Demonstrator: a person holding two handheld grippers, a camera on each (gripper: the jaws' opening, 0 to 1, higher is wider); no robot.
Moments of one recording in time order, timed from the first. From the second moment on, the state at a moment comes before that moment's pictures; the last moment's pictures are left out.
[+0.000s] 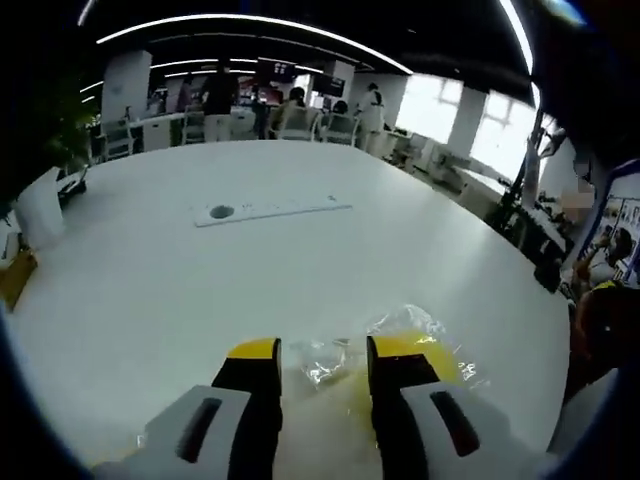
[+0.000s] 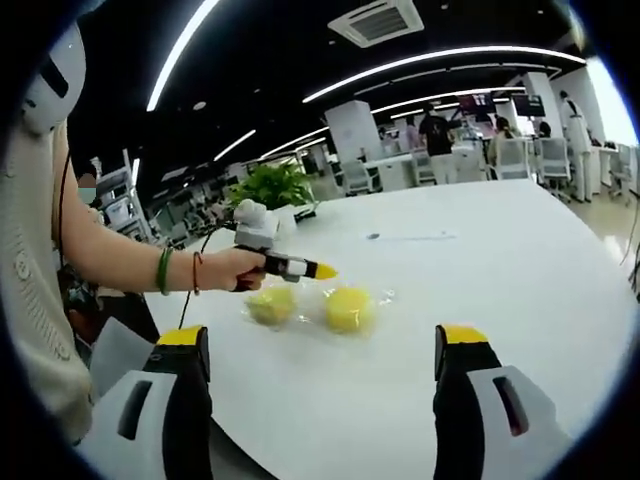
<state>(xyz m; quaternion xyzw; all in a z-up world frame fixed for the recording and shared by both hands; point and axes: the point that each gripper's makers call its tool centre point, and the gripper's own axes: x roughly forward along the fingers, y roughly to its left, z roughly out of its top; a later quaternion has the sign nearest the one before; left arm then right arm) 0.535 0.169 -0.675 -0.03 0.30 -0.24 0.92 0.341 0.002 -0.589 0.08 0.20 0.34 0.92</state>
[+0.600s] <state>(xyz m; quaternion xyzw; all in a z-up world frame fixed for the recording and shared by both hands) 0.466 0.196 -0.559 -0.08 0.16 -0.28 0.94 0.335 0.041 -0.548 0.09 0.13 0.40 0.90</state>
